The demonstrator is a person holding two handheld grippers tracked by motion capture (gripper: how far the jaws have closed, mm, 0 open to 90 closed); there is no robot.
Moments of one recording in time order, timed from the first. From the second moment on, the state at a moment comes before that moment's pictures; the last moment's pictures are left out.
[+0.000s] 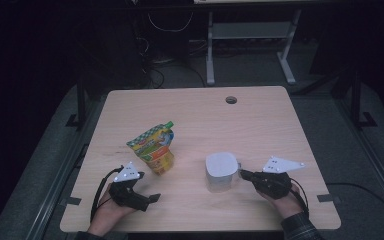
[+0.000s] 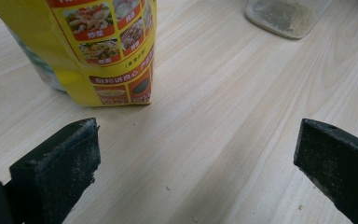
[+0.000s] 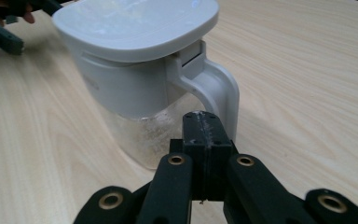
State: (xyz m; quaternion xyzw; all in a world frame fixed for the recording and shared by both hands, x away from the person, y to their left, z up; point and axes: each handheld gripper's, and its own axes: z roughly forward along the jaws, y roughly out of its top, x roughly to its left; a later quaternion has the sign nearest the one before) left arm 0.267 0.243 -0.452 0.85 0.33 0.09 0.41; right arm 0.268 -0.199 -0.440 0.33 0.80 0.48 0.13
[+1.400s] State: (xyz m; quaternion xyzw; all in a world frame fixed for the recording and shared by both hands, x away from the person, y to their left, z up) left arm 0.255 0.236 -0.449 0.85 0.31 0.08 0.41; right arm 0.284 -0.212 -0.432 0.35 0.79 0.49 0.15
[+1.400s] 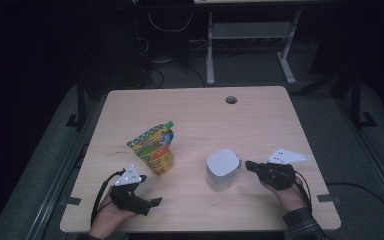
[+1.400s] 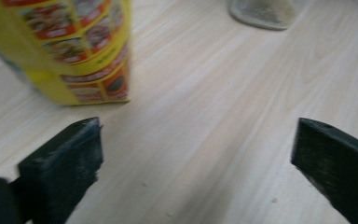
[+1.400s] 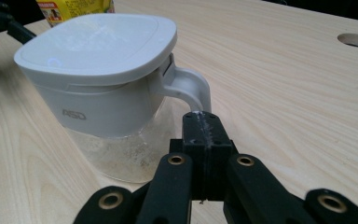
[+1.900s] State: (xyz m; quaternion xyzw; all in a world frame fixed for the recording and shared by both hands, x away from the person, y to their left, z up) left arm 0.251 0.214 -0.445 0.86 0.28 0.07 0.42; right arm 0.288 -0.213 -0.420 0.34 0.78 0.51 0.16
